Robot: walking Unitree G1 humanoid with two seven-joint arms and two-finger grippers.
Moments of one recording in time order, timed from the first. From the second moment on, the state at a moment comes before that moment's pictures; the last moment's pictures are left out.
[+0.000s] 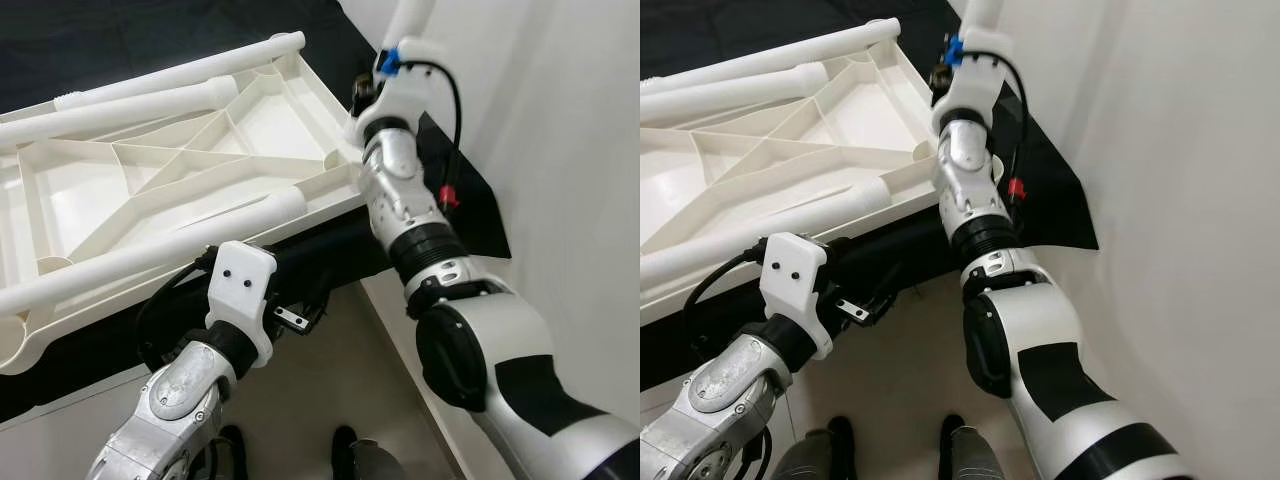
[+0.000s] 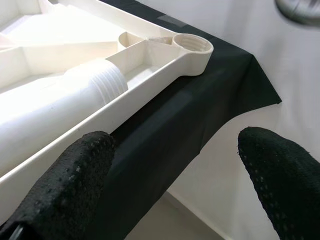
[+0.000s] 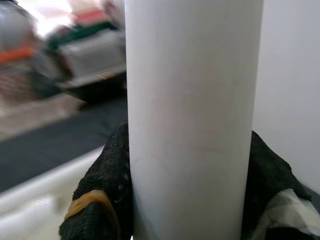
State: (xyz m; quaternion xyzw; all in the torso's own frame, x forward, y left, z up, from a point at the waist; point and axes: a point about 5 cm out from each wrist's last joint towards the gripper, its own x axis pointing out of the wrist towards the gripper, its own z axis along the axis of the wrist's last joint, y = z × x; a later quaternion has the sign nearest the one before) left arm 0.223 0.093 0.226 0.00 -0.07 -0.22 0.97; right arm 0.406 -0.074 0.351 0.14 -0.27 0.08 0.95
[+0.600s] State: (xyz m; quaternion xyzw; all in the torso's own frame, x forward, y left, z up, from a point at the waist) left arm 0.276 0.114 0.260 0.03 -0.11 -0.19 0.97; right arm 0.380 -0.072 0.307 0.18 -0.22 0.40 0.87
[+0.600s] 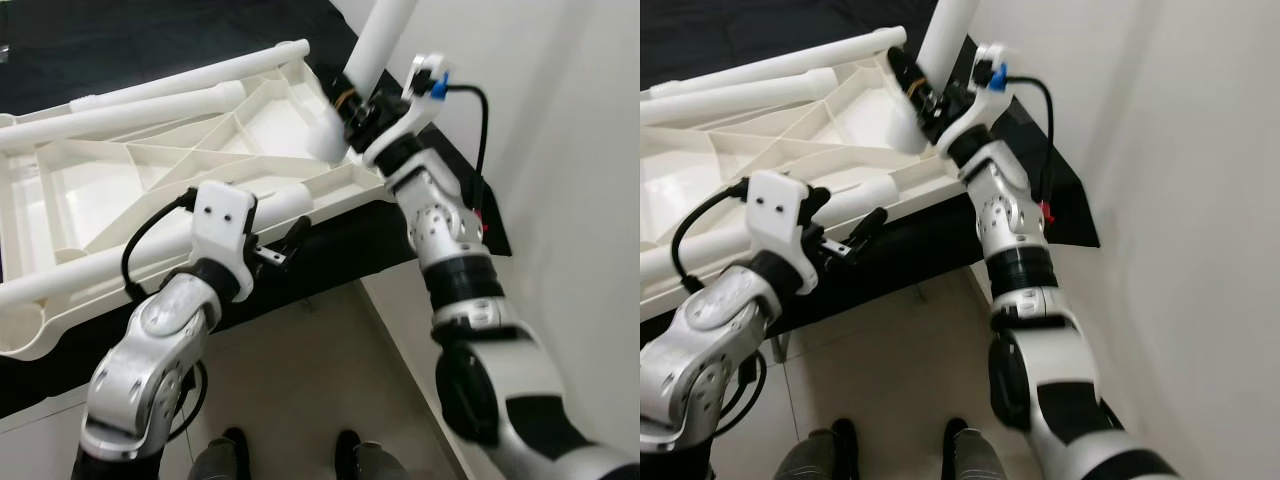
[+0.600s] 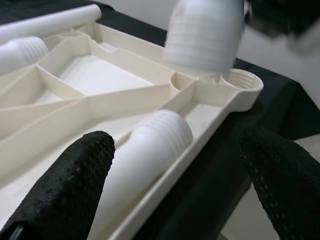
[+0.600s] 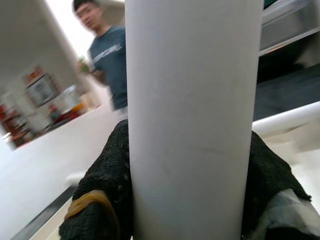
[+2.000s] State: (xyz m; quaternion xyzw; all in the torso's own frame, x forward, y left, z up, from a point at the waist) left arm 0.281 0.097 0.260 0.12 -0.07 -0.36 0.92; right arm 0.323 -0.049 0.272 0.11 -0.17 0.57 0.80
